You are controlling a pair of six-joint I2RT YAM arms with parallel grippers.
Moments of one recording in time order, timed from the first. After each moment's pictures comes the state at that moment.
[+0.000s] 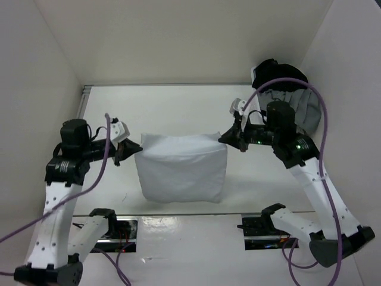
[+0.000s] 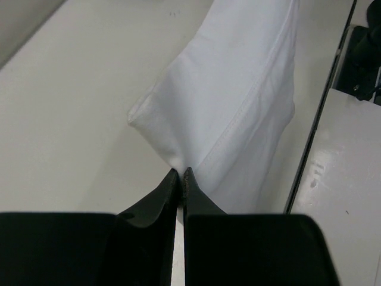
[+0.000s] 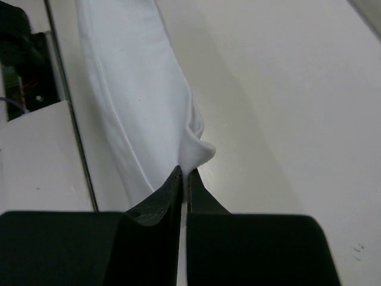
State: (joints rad) left arm -0.03 0.80 1.08 -0.79 0.97 0.49; right arm 0.36 0.99 1.22 -0.67 -0.77 -0.35
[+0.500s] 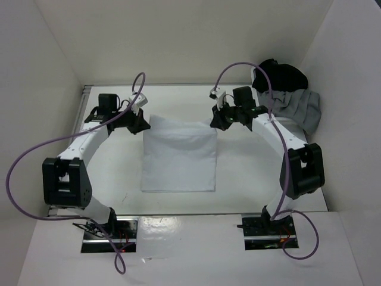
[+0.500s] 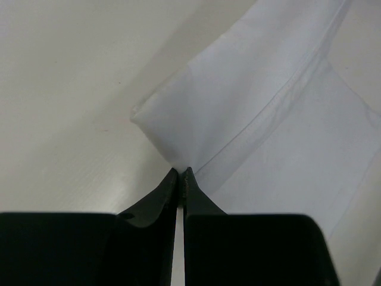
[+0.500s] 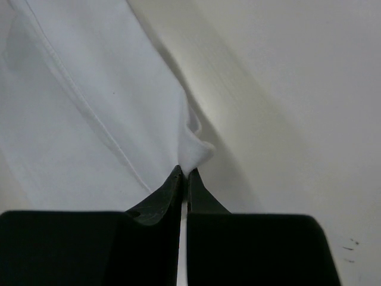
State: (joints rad) left arm -0.02 1.49 1.13 -0.39 0.79 0.43; right arm 0.30 1.61 1.26 -0.40 -0.56 -0.34
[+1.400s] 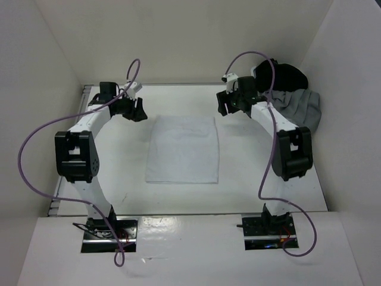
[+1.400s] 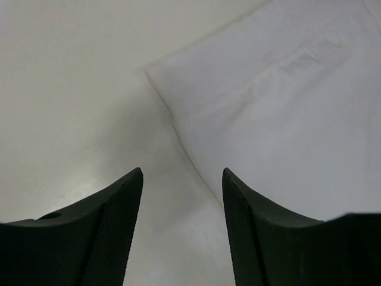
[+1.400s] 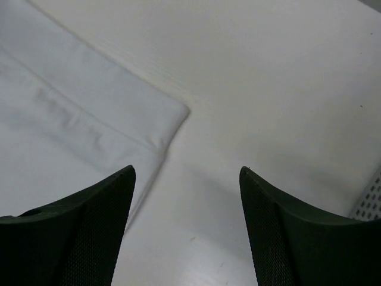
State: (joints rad) left arm 0.03 1.89 1.46 -0.37 0.63 0.28; right arm 0.21 1.90 1.50 -0.27 -0.24 -0.19
